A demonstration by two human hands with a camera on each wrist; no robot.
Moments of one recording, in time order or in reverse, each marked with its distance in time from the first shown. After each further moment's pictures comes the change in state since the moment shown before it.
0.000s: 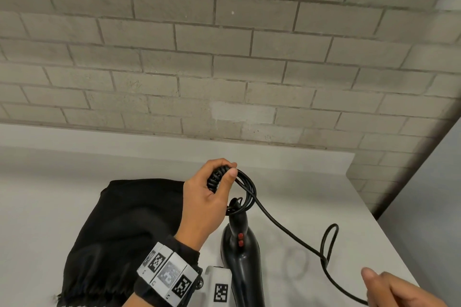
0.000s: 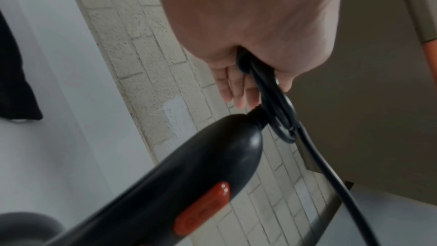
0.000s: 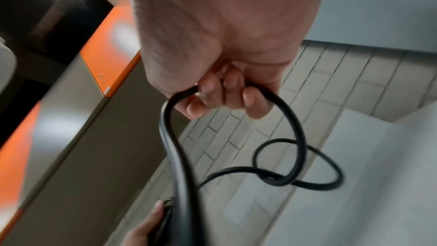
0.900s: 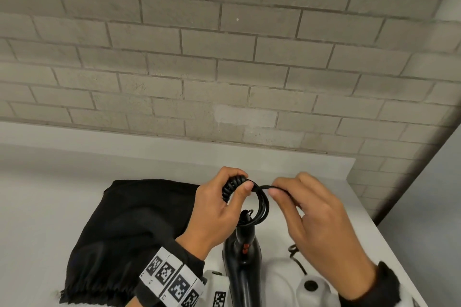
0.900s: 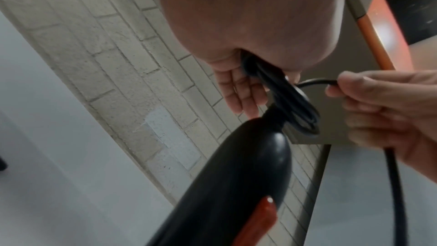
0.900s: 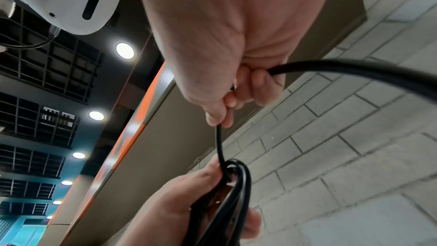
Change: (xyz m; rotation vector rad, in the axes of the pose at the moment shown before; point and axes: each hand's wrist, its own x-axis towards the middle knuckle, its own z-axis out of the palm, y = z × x) left_hand -0.012 0.004 0.002 0.089 -0.139 0.156; right_hand 0.068 -0.082 0.069 -0.128 -0.259 -0.620
